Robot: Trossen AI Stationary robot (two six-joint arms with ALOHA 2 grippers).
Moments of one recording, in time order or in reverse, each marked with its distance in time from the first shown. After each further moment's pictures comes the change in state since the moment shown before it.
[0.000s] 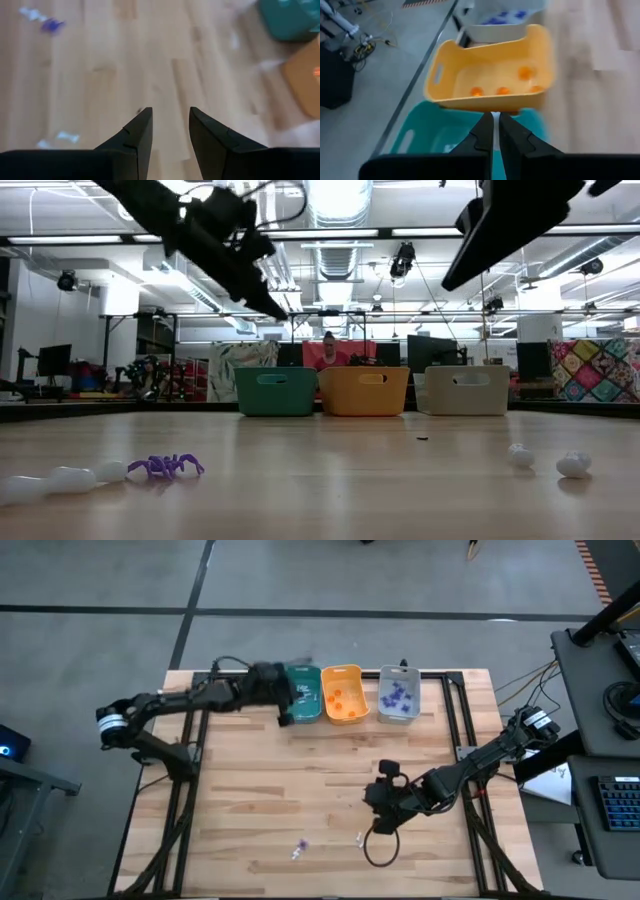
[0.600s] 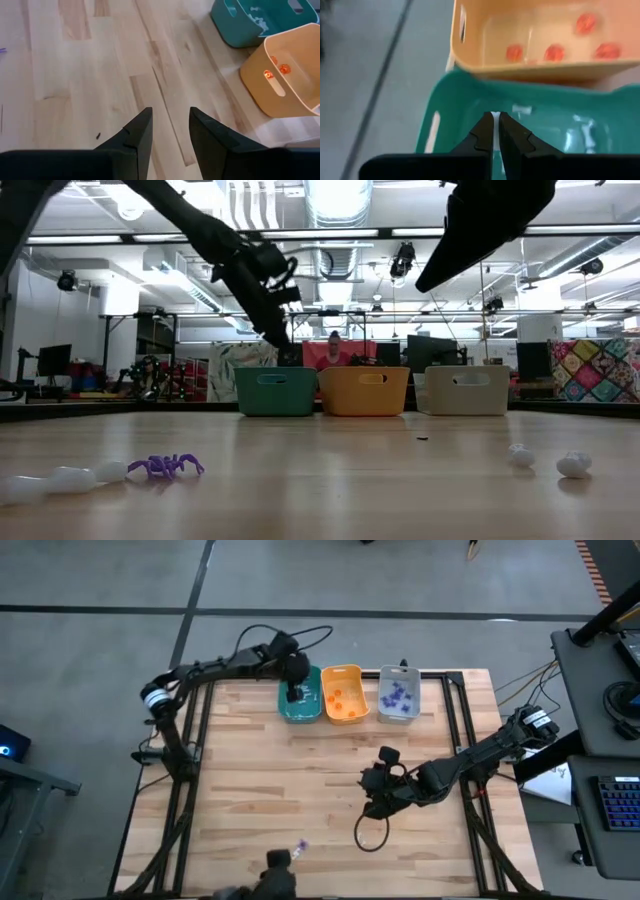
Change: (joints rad) left arm 0.217 0.397 0.417 -0.303 0.102 0.159; right arm -0.072 0.000 0.000 0.011 0.134 0.003
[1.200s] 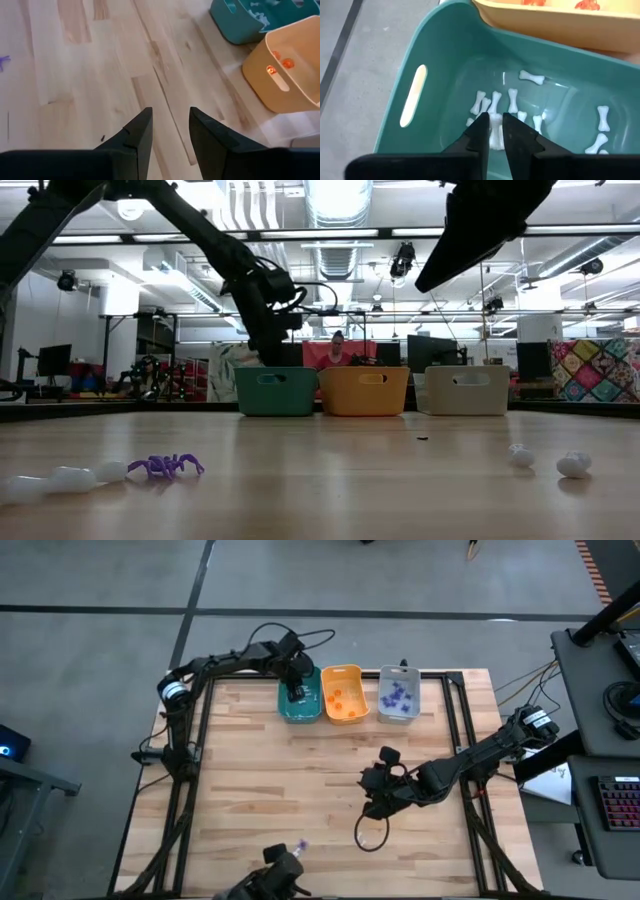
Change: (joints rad) left arm 0.034 0.161 0.145 -0.215 -0.028 -0.117; right arm 0.000 0.000 0.000 0.003 -0.002 0.038
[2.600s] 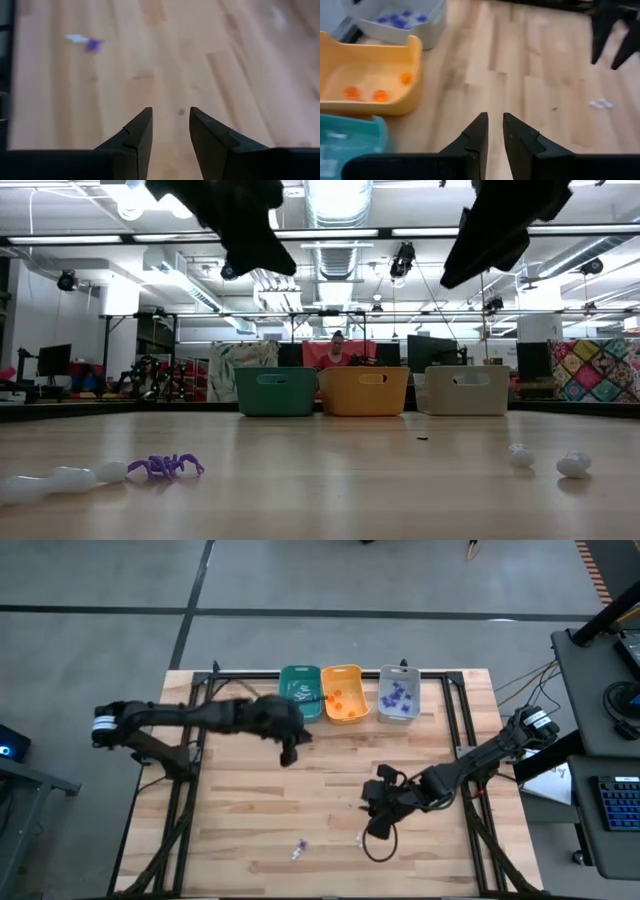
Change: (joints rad) left arm -0.587 -0.599 -0.421 0.245 -0.032 -0.486; right arm 0.046 0.001 -0.003 0.067 -0.277 0.127
